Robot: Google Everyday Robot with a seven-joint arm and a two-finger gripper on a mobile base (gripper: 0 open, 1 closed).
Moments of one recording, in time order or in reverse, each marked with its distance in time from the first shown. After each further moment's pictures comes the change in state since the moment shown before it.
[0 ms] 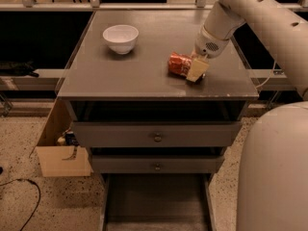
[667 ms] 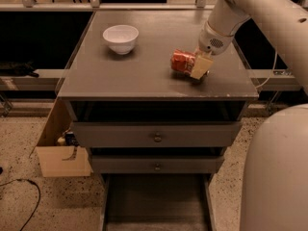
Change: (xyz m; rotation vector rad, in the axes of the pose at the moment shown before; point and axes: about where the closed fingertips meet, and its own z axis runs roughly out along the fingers) arm 0.002 0.001 -0.015 0.025 0.018 -0.020
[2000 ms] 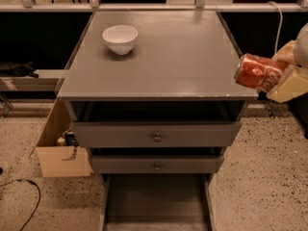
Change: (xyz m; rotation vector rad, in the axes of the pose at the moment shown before) arm 0.117 0.160 -0.156 0.163 0.040 0.026
